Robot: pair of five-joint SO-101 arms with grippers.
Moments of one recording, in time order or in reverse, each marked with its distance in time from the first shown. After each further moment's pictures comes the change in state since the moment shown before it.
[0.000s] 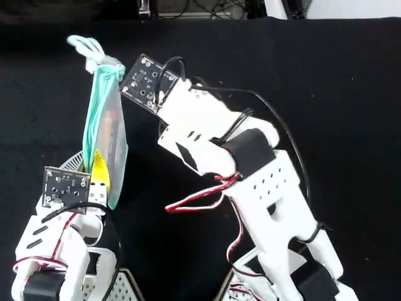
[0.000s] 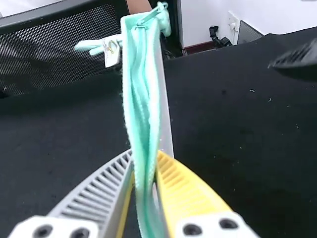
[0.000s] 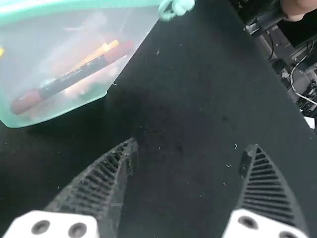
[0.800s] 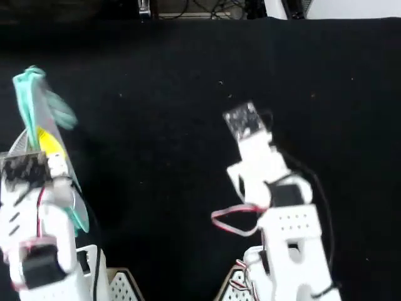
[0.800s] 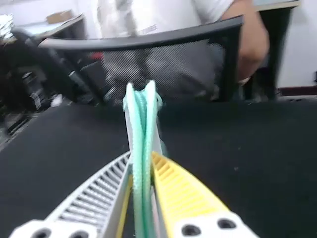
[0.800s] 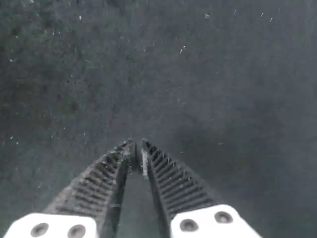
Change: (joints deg) left arm -20.7 16.8 2.6 -22.4 -0.7; right arm 28.0 -32.4 65.2 -24.4 -8.5
